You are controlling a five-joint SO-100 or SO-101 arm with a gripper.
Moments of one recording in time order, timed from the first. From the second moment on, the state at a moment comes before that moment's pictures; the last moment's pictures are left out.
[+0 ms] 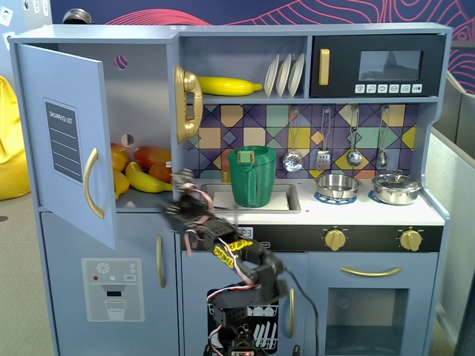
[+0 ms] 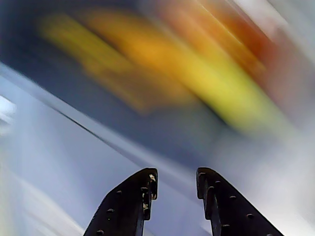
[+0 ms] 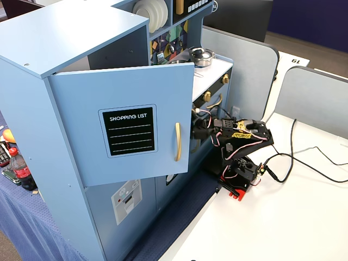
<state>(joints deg) -29.8 150.7 144.6 10.2 -98.4</state>
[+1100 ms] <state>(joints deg) -0.8 182.5 171.2 76.3 -77.6</state>
